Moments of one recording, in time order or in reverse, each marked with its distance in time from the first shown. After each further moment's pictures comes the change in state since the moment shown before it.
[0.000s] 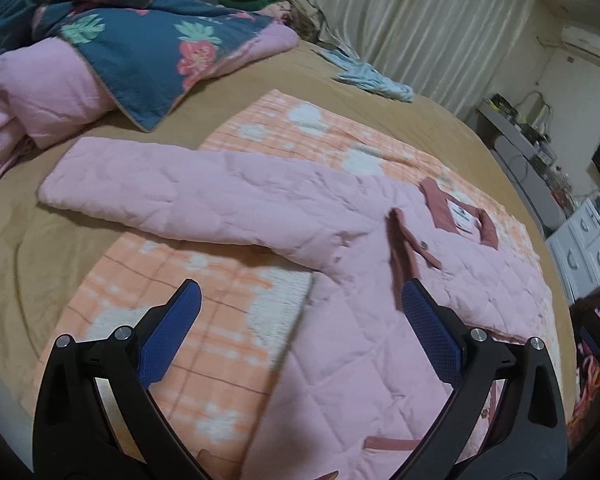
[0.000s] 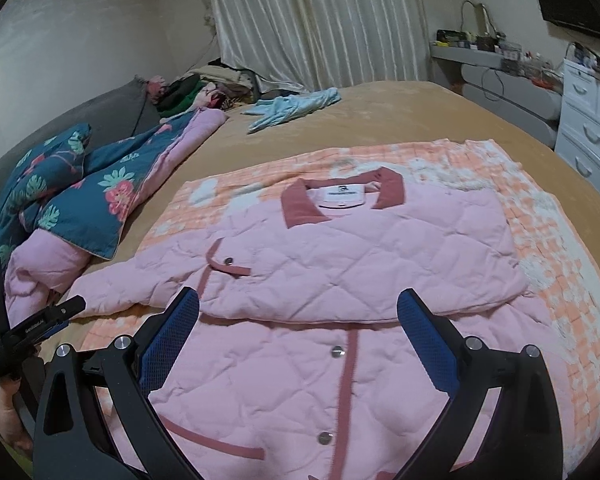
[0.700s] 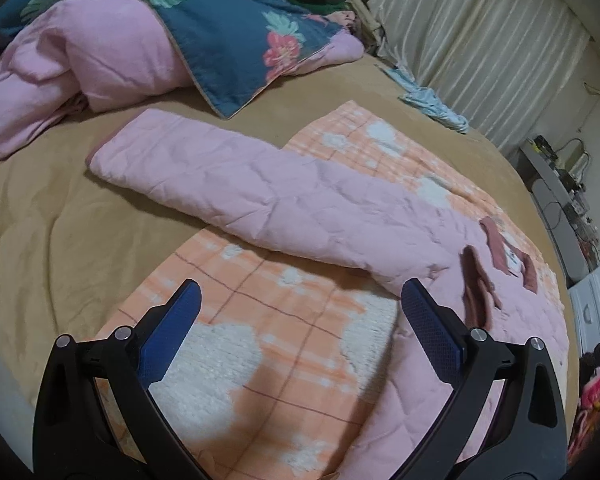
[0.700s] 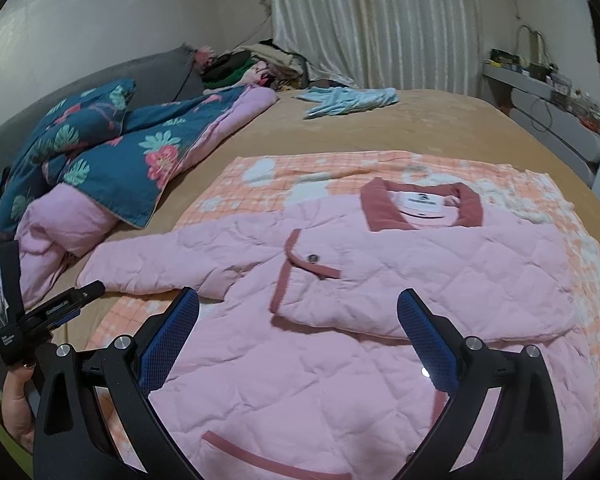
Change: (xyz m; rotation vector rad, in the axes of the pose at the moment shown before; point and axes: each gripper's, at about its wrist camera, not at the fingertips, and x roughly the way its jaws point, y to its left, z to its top) left arm 0.015 0.086 0.007 -0.164 -0.015 0.099; right arm 0.044 0.106 0.000 -0.178 0.045 0.080
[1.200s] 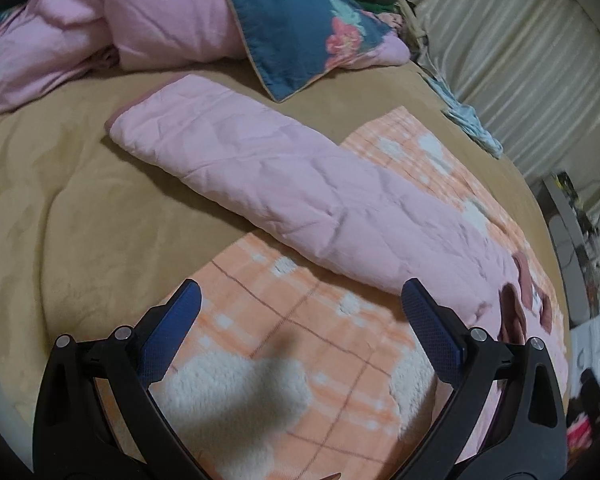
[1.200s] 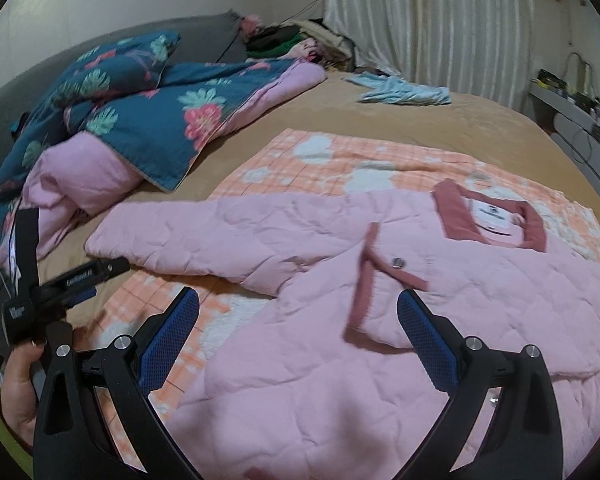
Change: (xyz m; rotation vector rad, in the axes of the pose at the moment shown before) left arm 0.042 0.054 0.014 -0.161 0.022 0.037; right arm 0.069 0.076 -0.001 -0.155 0.081 0.071
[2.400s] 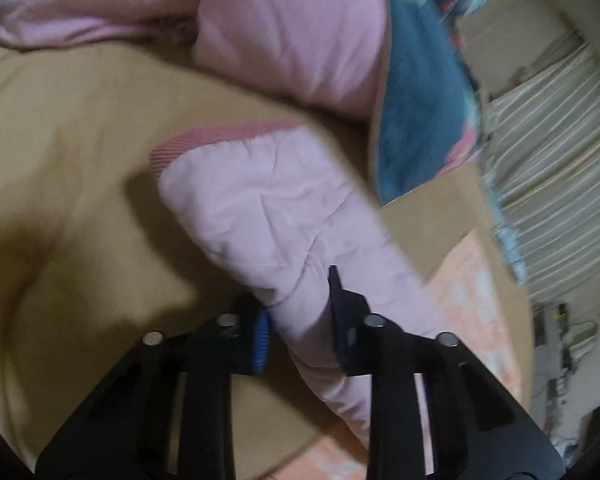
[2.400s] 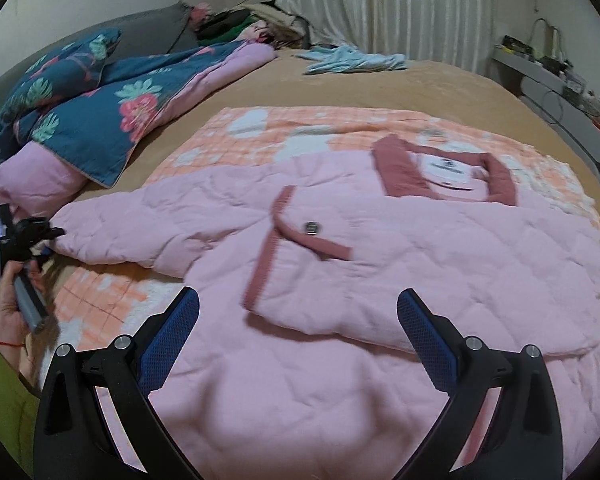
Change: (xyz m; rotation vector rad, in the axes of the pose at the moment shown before) left arm 0.046 0.093 0.086 -0.368 -0.165 -0.017; right arm 0.008 -0.095 -0.031 0.148 0.037 -0.128
